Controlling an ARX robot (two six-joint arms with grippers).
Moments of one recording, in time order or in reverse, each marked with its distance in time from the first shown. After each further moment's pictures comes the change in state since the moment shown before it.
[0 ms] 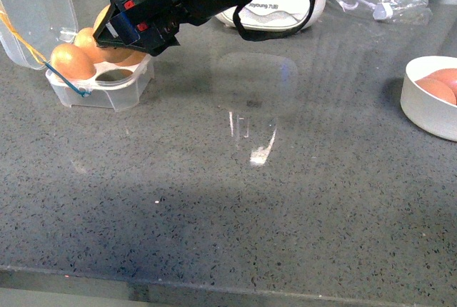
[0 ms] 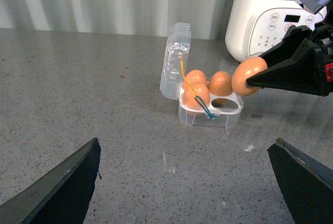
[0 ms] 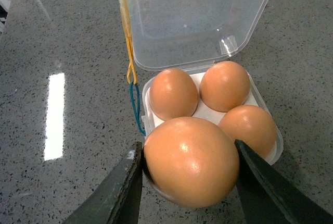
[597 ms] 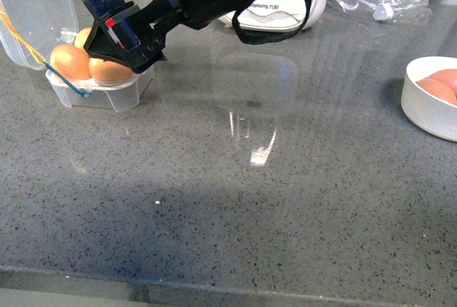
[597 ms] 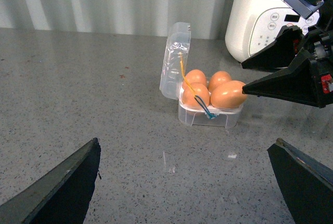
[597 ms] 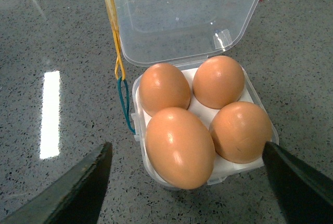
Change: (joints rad) left arm 0.000 0.000 0.000 0.000 0.000 0.000; right arm -0.004 0.016 0.011 0.004 0.021 0.001
